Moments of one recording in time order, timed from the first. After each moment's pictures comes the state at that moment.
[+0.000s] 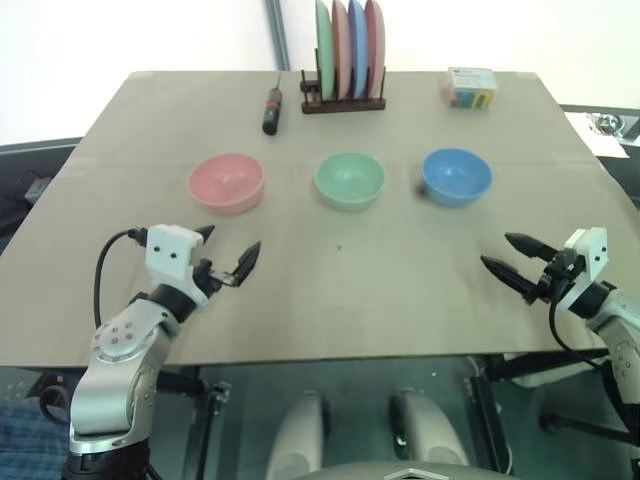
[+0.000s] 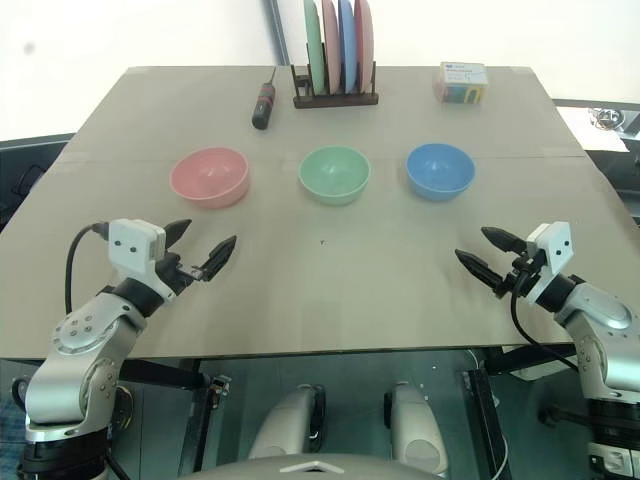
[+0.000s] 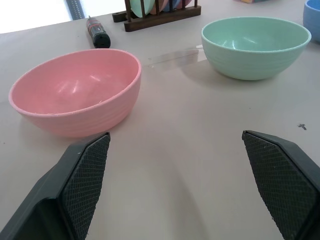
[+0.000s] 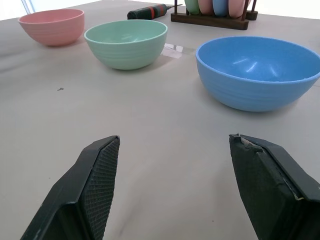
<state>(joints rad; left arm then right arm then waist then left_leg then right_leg) 0.04 0.49 0.31 -0.45 -0.34 0.45 -0.45 -0.07 -0.60 -0.27 -0.04 0.50 0.19 0.91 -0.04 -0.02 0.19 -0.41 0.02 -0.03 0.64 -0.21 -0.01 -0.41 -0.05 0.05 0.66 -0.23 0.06</state>
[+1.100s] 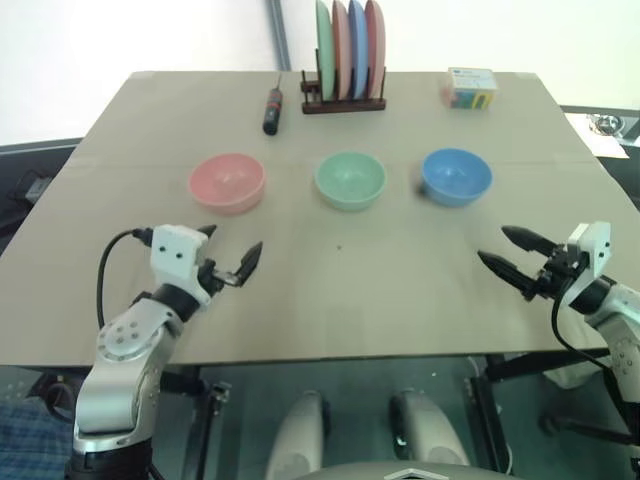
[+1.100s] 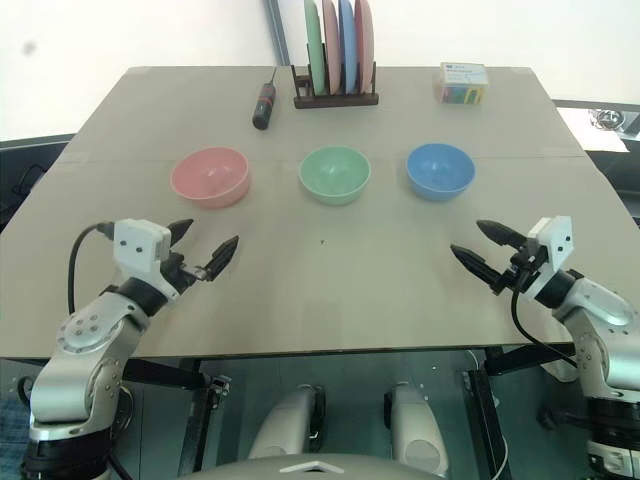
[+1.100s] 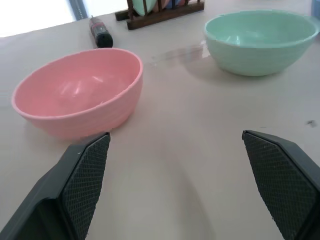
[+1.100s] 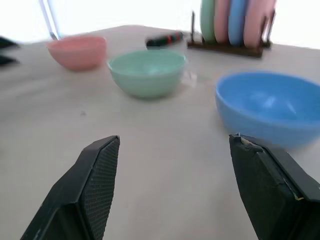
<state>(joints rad) -0.03 0.54 0.23 -0.44 -0.23 0.50 -0.38 -0.10 -0.58 -0.27 -0.19 0.60 0.23 0.92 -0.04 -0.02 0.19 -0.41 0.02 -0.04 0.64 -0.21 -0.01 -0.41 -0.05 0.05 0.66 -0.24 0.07</state>
